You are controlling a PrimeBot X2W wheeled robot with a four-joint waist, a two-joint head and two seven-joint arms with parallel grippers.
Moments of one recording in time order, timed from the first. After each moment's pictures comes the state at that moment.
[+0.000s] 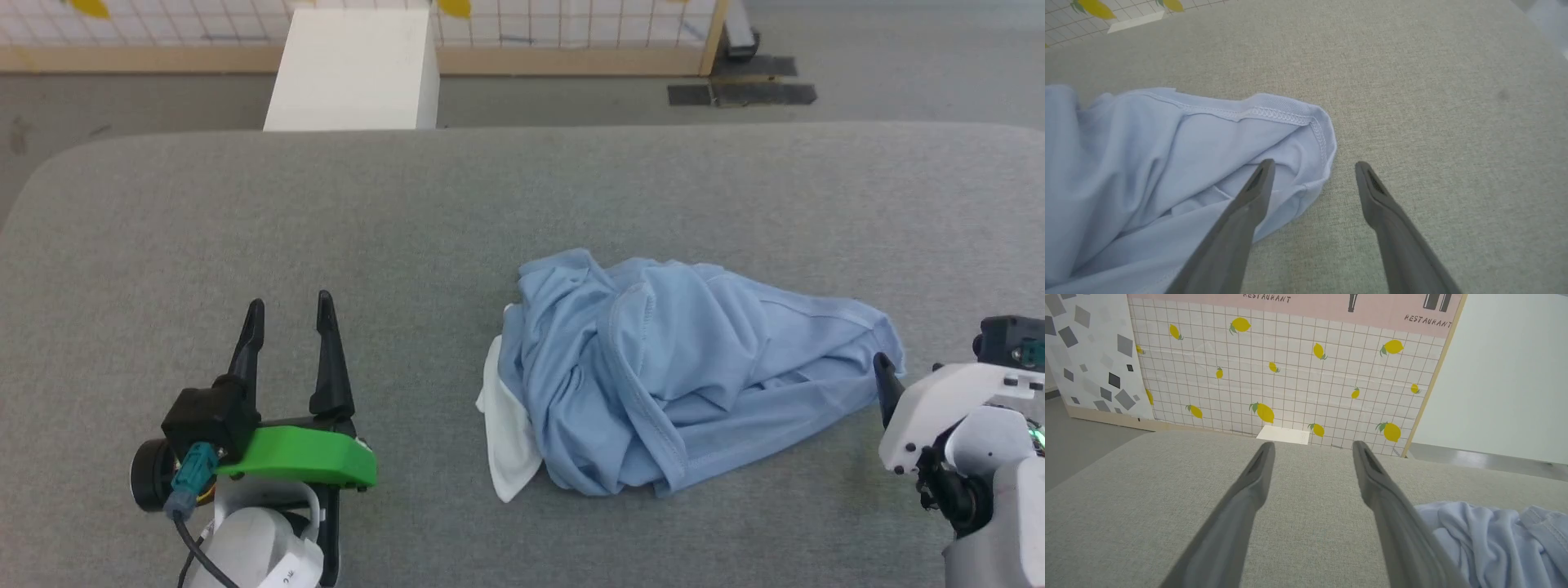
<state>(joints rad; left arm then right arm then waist) -0.13 0.16 -0.17 0.05 -0.33 0.15 -0.26 -0.28 -0.05 -0.33 0.35 0.06 0.13 0.36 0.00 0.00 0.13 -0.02</state>
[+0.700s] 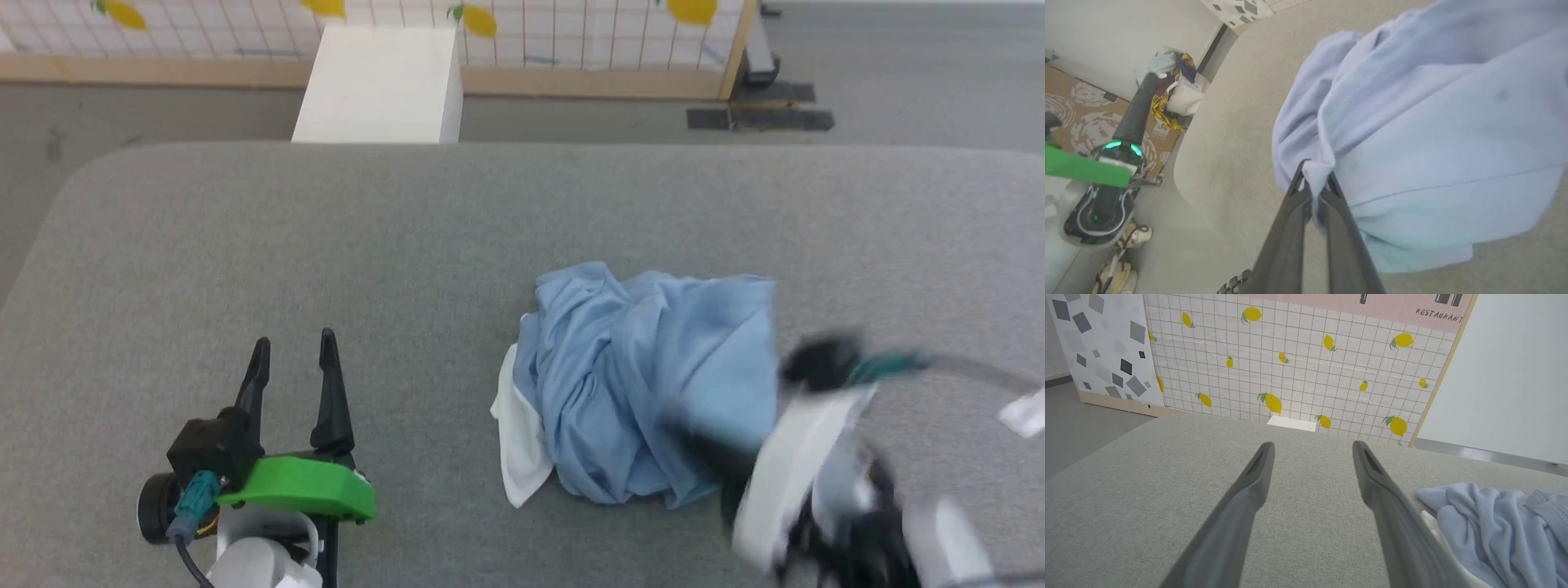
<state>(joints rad) -0.08 0.07 -0.05 0.10 -0.25 0.03 -0.26 -0.13 -0.07 0.12 -0.03 0.67 0.13 0.69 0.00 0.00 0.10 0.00</state>
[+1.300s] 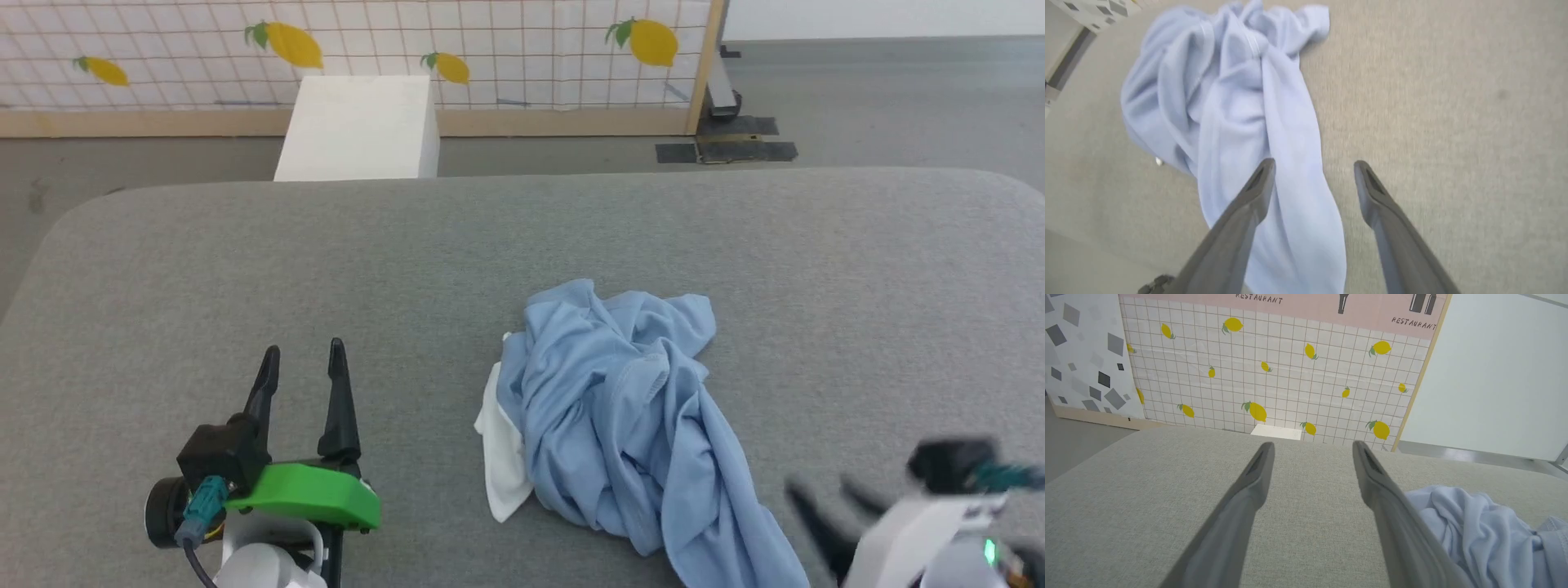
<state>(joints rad) -0.07 0.06 -0.04 0.12 -0.22 0.00 -0.26 0.21 -0.08 -0.06 -0.26 0.36 0.13 0.72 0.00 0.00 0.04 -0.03</state>
